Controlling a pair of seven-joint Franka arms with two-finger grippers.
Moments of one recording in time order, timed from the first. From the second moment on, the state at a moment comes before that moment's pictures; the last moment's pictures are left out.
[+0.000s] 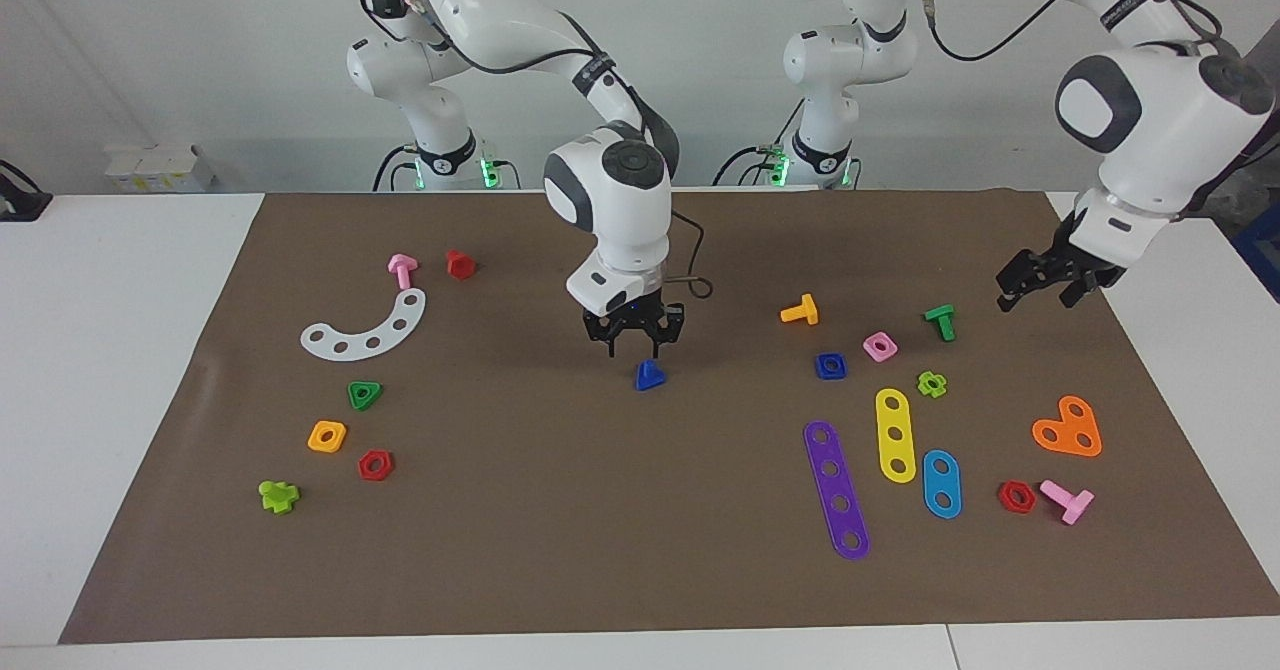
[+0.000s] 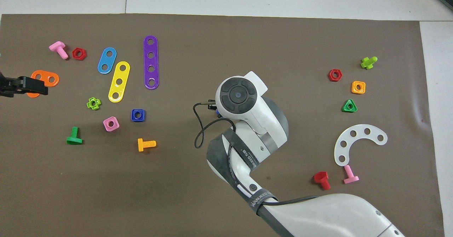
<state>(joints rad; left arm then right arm) 0.05 0.04 0.08 -1.77 -0.04 1.87 0.14 0.55 0.46 0.06 -1.65 -0.10 2.18 0.72</state>
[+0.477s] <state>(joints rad) 0.04 -0.02 0.05 -1.61 -0.01 1.63 0.10 0.57 0.52 0.06 -1.63 -0.11 2.26 0.72</state>
